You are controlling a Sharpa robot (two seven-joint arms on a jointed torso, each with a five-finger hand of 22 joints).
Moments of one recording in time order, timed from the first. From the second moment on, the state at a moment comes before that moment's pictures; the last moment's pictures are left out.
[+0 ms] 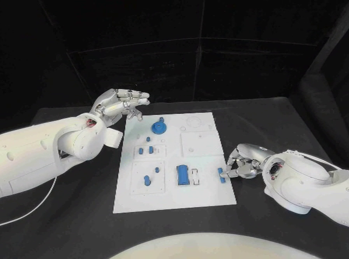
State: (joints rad) left arm 1.20 -0.85 -0.07 1.43 -0.09 -0.17 0.41; left_hand 1.29 -0.07 0.44 -0.09 0.06 1.01 0.17 0.16 0.07 1.04 0.10 0.36 0.07 1.27 0.02 1.16 0.61 0.17 1.22 0.11 0.61 0.70; right arm 0.99 -1.09 -0.05 1.88 -1.46 -0.28 -0.57; right_hand 1.31 -0.03 -0.22 0.23 0.32 1.05 0.07 0.35 0.25 1.39 0.00 1.20 1.18 1.46 -0.07 1.47 1.31 0.09 1.43 0.04 1.37 1.19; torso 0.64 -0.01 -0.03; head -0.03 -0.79
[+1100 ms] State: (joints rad) left arm 1.19 -0.85 -0.07 1.43 -0.09 -0.17 0.41; left_hand 1.29 -0.07 0.44 -0.09 0.06 1.01 0.17 0.16 0.07 1.04 0.10 0.36 0.07 1.27 0.02 1.16 0.62 0.17 1.22 0.11 0.61 0.70; right arm 0.98 -0.99 -0.04 1.83 -1.54 -0.20 -0.61; right_hand 1.36 -0.02 -0.23 0.21 0.28 1.07 0.06 0.34 0.27 1.39 -0.01 1.19 1.18 1.46 -0.07 1.47 1.31 0.09 1.43 0.04 1.37 1.19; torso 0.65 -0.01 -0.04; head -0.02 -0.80
